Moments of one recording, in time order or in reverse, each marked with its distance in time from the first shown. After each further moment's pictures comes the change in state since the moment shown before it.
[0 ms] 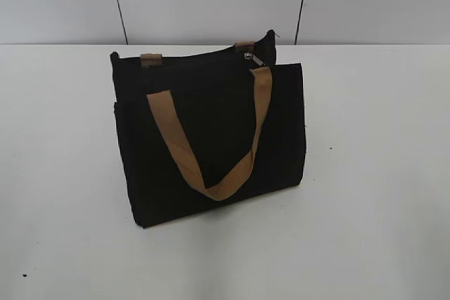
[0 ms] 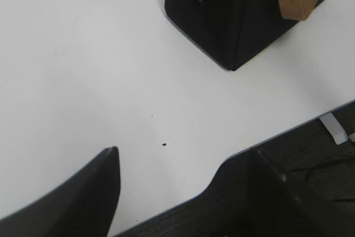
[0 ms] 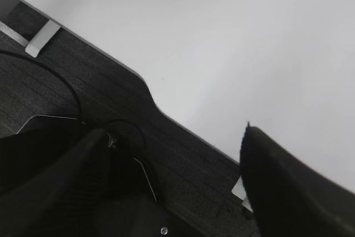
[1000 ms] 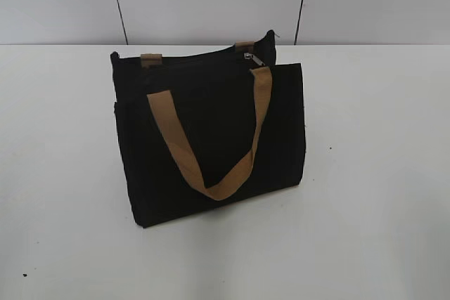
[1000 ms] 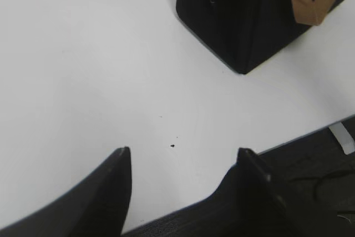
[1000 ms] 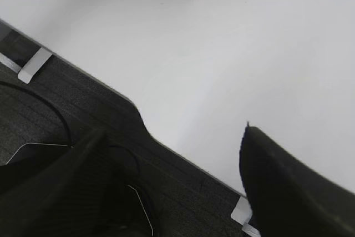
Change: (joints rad) left arm 0.044 -0.003 0.007 -0.005 -0.009 0.008; right arm -0.039 -0.010 0.047 -0.005 -0.114 0.000
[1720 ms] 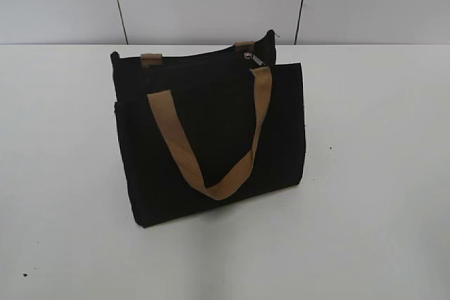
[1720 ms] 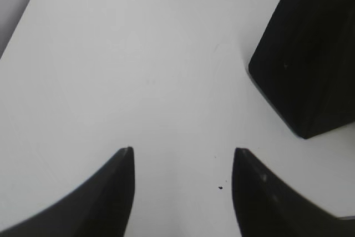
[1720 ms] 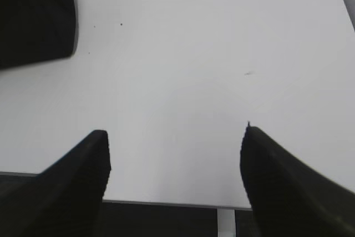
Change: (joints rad) left arm 0.301 -0.213 0.000 -0.001 -0.002 0.000; right arm -0.492 -0.187 0.000 0.000 -0.002 0.000
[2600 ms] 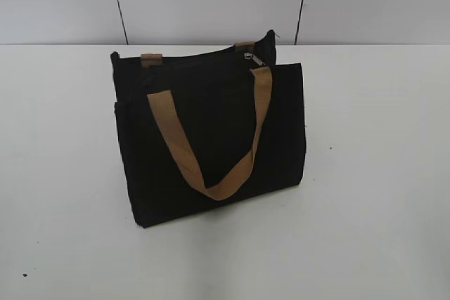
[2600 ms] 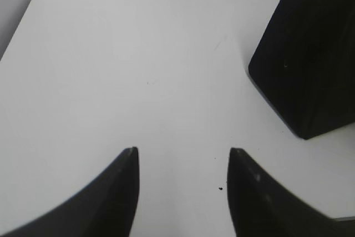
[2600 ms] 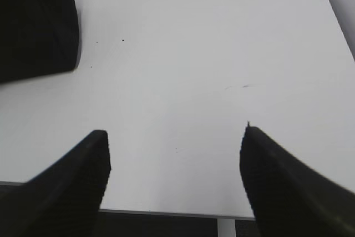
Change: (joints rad) left arm 0.000 -0.004 0.000 0.000 0.000 0.003; right arm 0.000 -0.063 0.000 0.001 0.000 0.000
